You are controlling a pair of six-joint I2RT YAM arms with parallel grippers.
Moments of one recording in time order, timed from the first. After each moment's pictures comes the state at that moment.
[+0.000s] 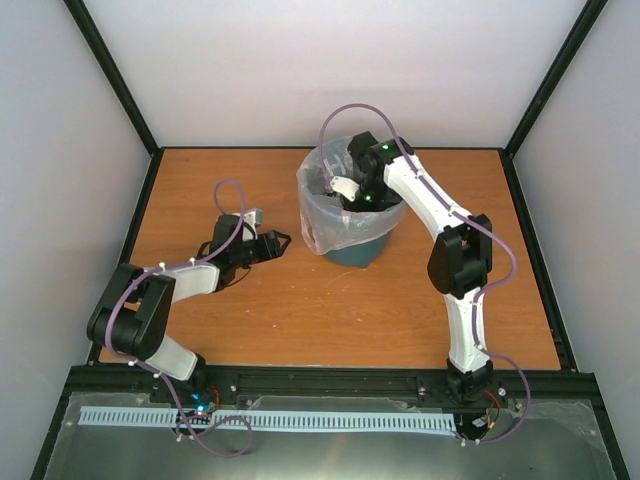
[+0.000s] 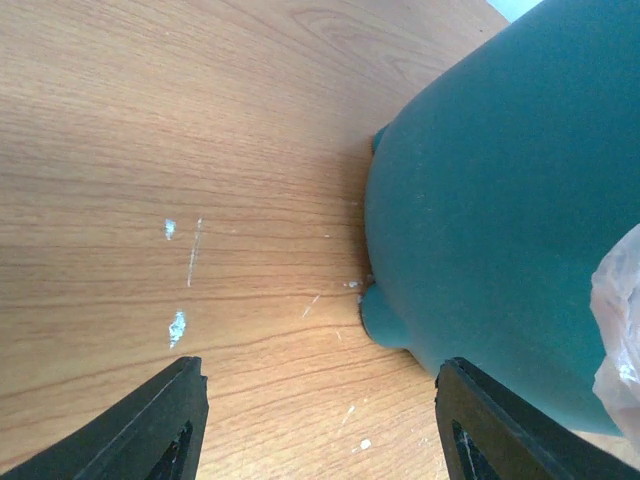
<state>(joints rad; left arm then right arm) -0.30 1.52 0.59 0.34 0.40 -0.61 0.48 2.13 2.10 -1.38 -0.32 -0.65</state>
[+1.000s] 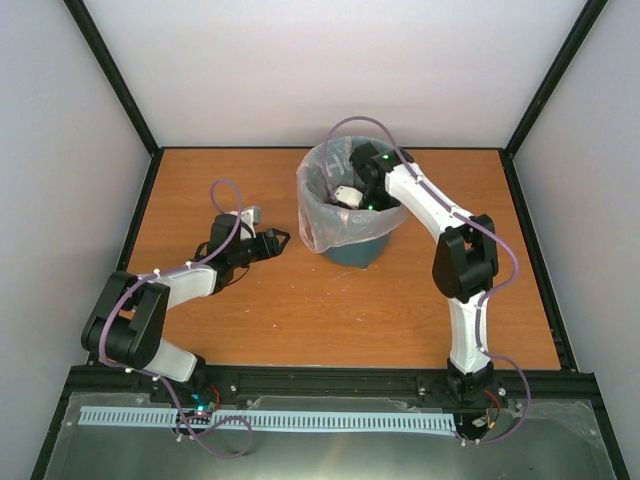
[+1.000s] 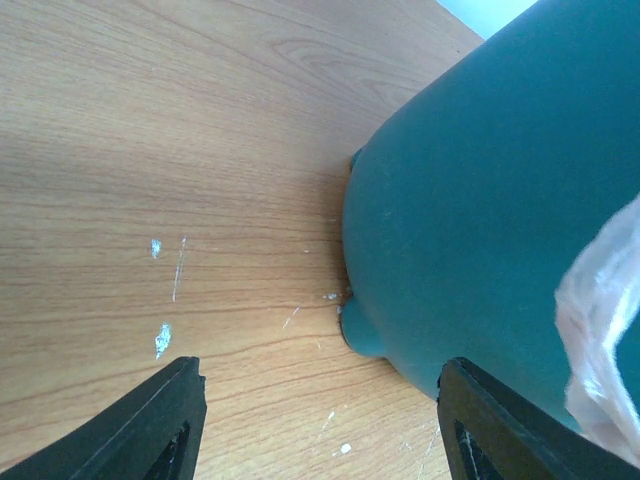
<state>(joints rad) -0.30 1.47 0.58 0.34 0.39 -0.61 0.48 2.09 1.91 -1.29 -0.24 -0.61</state>
